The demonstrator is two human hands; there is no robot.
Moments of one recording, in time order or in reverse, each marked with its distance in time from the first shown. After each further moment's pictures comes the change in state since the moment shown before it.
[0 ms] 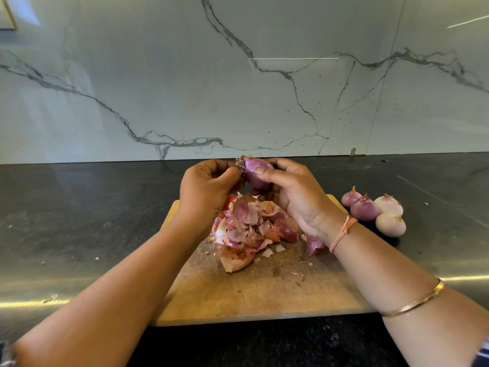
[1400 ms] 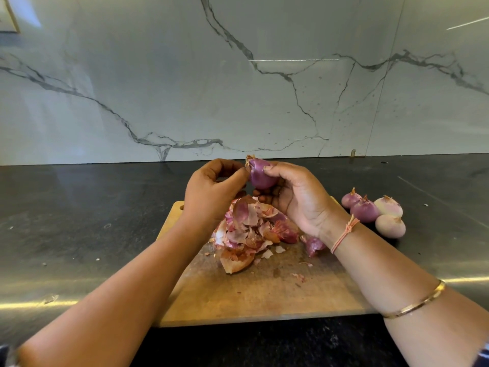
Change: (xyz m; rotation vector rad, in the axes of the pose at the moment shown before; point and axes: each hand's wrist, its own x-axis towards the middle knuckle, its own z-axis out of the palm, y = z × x) left_hand -0.005 -0.001 0.004 -0.029 -0.045 0.054; right_hand -0.005 -0.007 0.002 0.169 -0.022 0.102
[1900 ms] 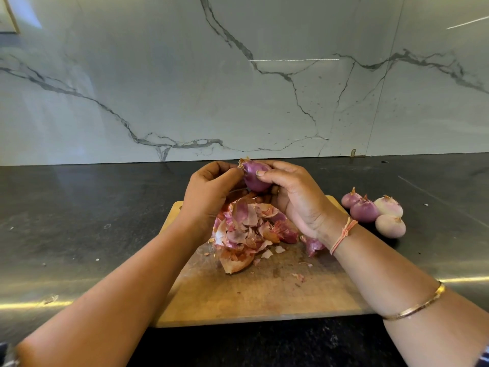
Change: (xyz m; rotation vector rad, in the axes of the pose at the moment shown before) left_hand 0.003 0.000 -0.001 -0.276 -0.087 -0.139; right_hand -0.003 0.001 0.003 -0.086 -0.064 -0.089
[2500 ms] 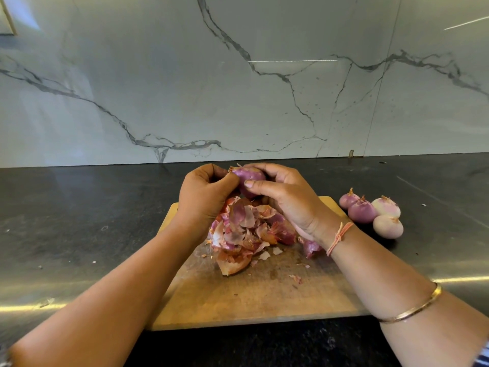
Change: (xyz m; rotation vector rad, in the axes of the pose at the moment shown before) left_hand 0.004 -0.003 -0.003 0.335 0.144 0.070; right_hand 0.003 0.006 -0.006 -0.295 -0.004 -0.062
